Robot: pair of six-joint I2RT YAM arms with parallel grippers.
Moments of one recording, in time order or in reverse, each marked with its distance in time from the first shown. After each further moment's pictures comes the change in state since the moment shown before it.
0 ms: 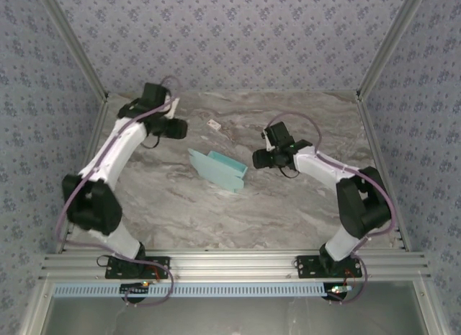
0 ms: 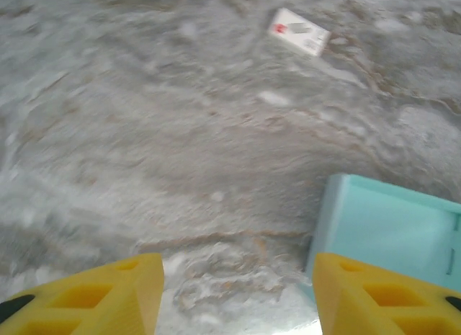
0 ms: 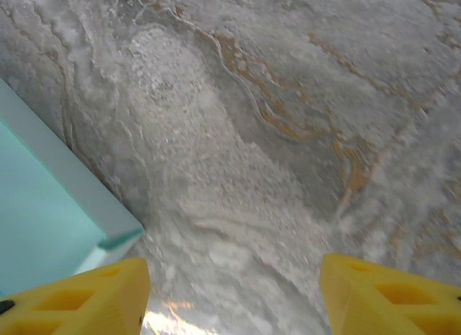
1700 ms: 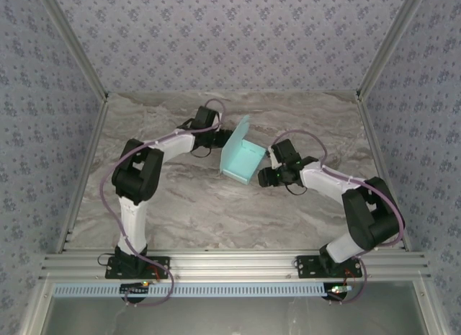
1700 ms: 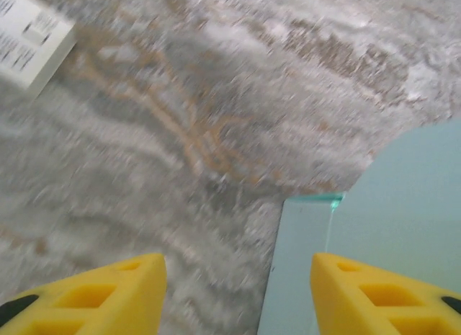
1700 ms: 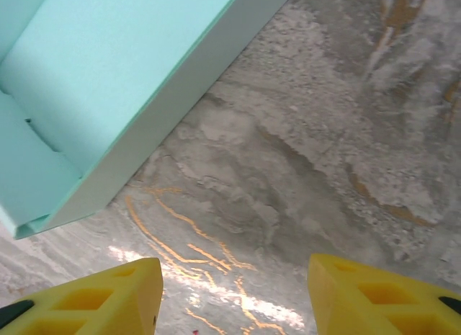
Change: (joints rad) left arm -0.259 0.538 0.078 0.591 0.217 -0.359; right arm -0.002 -0.146 -0.270 0.048 -0.092 0.022
